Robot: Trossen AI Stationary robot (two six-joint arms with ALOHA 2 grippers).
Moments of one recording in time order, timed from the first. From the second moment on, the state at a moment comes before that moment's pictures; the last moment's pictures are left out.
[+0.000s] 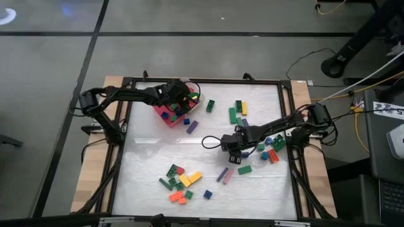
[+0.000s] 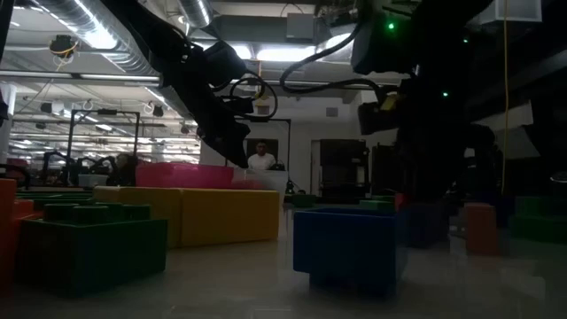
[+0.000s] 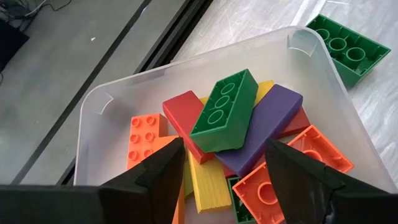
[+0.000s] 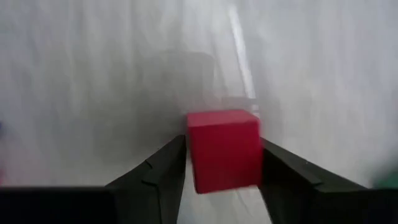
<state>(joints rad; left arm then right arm) 0.47 1.62 0.91 -0.10 -0.29 0.13 0.18 1.74 0.99 -0.63 0.11 0.35</state>
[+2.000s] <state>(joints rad) -0.37 1.13 0.85 -0.74 -0.29 -0.71 -0.18 2.20 1.74 -0.11 -0.05 -0.16</state>
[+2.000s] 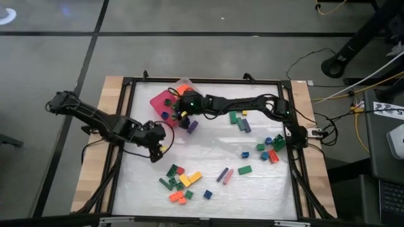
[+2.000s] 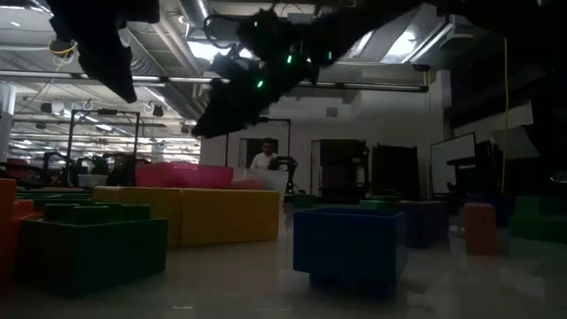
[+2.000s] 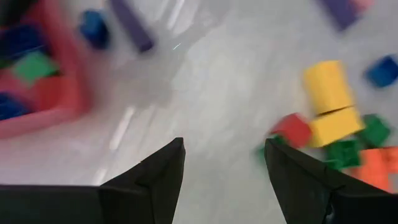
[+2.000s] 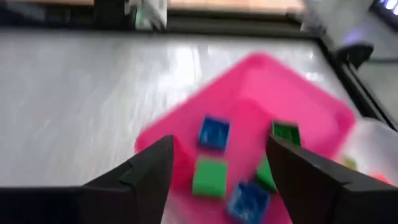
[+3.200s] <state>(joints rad) -0.54 1.49 0.76 -0.35 -0.29 -0.99 -0.04 1.89 1.84 -1.23 -0.04 -0.15</state>
